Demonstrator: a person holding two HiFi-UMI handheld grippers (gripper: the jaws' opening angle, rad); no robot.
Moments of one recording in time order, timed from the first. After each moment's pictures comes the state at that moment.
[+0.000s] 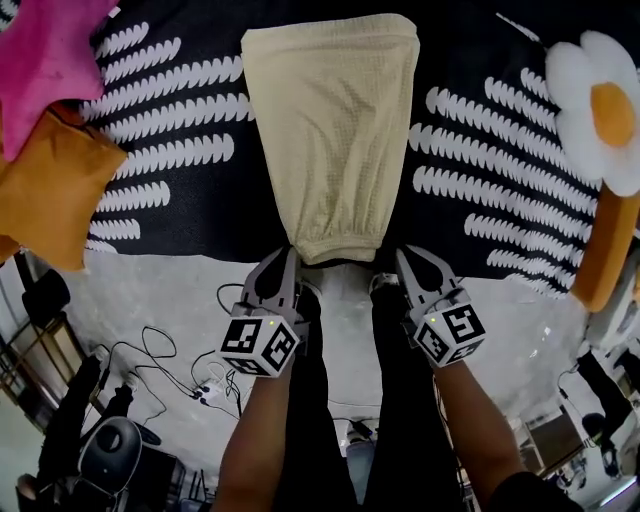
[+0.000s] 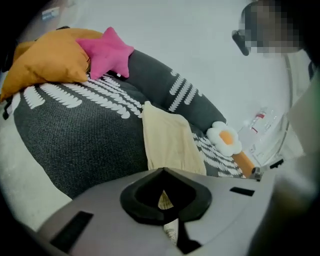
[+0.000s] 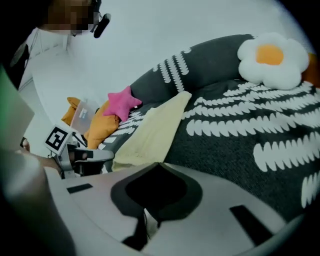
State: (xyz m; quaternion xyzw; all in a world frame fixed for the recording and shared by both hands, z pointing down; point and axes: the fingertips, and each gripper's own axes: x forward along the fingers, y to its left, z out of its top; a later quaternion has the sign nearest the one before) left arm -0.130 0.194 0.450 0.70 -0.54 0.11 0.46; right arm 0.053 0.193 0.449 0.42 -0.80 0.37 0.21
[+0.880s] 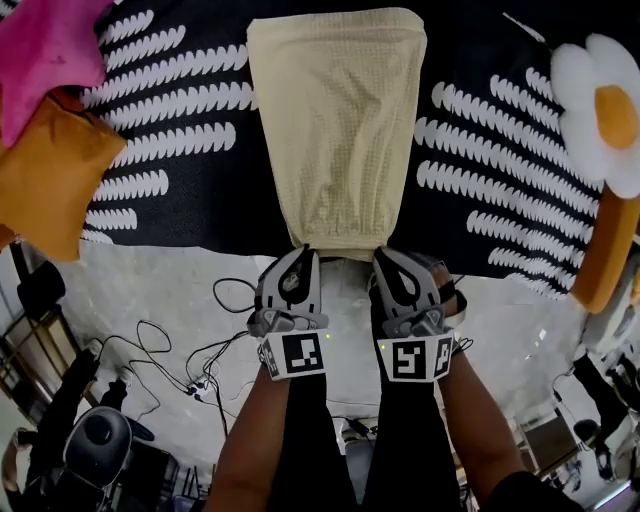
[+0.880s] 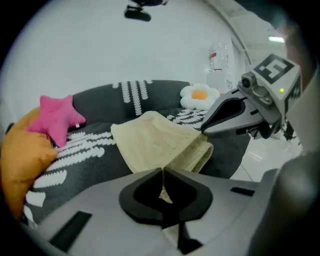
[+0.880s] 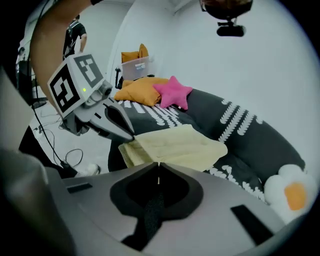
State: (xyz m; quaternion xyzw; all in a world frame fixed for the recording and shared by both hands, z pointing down) left arm -0.098 0.211 0.446 0.79 -0.48 0.34 0.15; right arm -0.002 0.208 0.424 0.29 -0.86 -0.04 0.41
